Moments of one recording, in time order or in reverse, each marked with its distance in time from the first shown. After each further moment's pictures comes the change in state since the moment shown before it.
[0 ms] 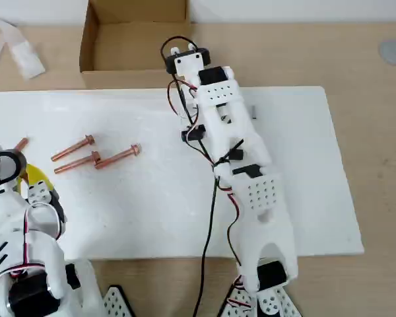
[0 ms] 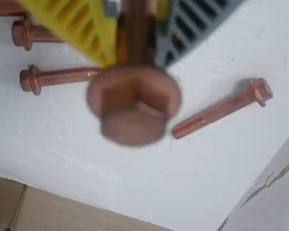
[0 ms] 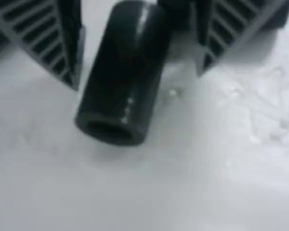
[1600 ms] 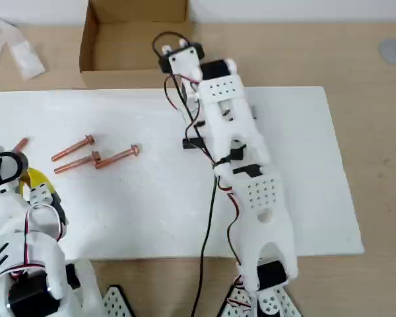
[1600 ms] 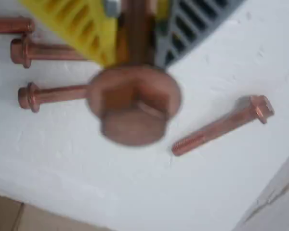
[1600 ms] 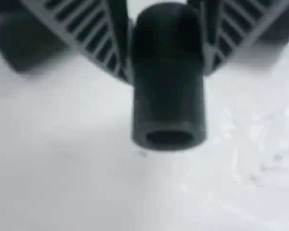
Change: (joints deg) left arm 0.0 0.0 -0.5 2.5 0.0; right arm 0.2 -1.1 -13.0 10.5 11.2
